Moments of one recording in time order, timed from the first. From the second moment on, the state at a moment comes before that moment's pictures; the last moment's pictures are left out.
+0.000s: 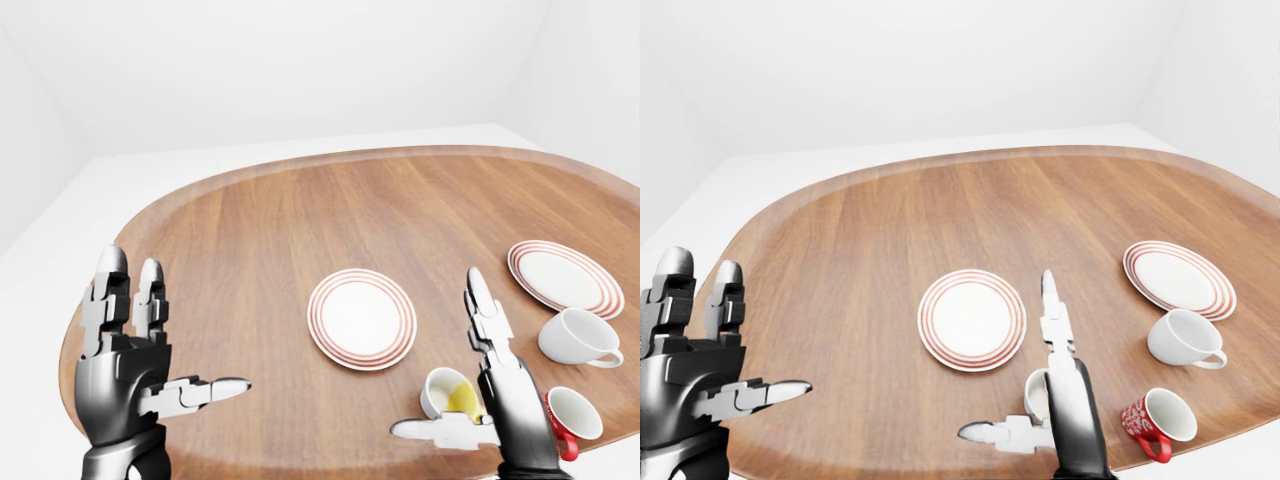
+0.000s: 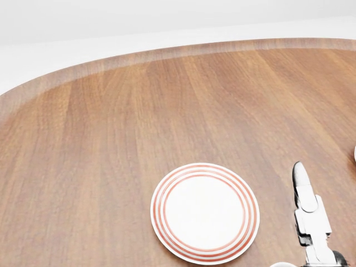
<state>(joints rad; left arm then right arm) 0.41 -0.14 0.28 -0.73 -0.24 -0.08 -0.27 0.73 -0.24 0.26 -0.93 -0.31 0.05 -0.18</state>
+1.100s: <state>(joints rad) 0.43 -0.09 0.17 -0.70 -0.17 -0.09 -0.19 0.50 0.33 -1.57 -0.66 -0.52 -0.09 0.63</state>
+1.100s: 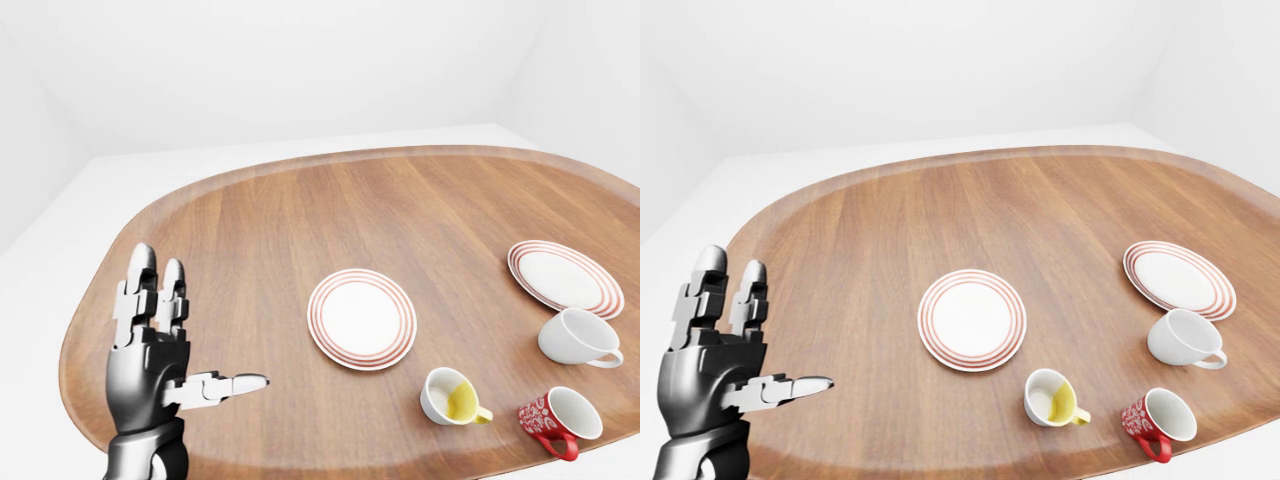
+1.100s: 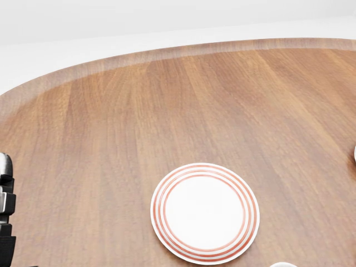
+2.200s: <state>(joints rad) 0.43 -0.08 0.15 -0.70 -0.16 -0.09 -0.18 0.33 0.00 -1.26 -0.63 -0.69 -0.04 0.57</state>
